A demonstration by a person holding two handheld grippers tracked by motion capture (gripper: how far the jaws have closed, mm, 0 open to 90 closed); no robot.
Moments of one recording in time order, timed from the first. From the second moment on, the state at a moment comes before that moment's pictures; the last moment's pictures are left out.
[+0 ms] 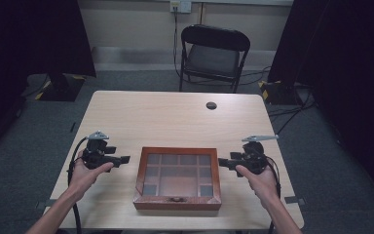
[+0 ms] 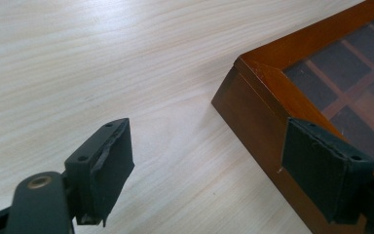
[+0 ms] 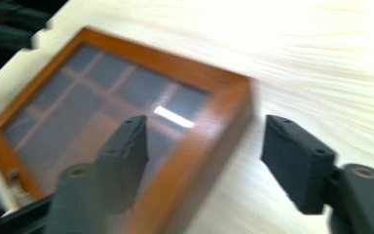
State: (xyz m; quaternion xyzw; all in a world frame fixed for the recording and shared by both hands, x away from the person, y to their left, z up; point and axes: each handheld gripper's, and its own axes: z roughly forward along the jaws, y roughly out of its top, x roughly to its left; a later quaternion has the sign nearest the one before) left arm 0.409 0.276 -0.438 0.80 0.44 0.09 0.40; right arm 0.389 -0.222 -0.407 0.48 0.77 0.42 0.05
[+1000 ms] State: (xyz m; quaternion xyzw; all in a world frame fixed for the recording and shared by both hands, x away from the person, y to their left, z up) left arm 0.409 0.299 -0.491 0.81 0.47 0.17 0.29; right arm 0.394 -0.271 -0.488 0.58 0.75 0.26 0.21
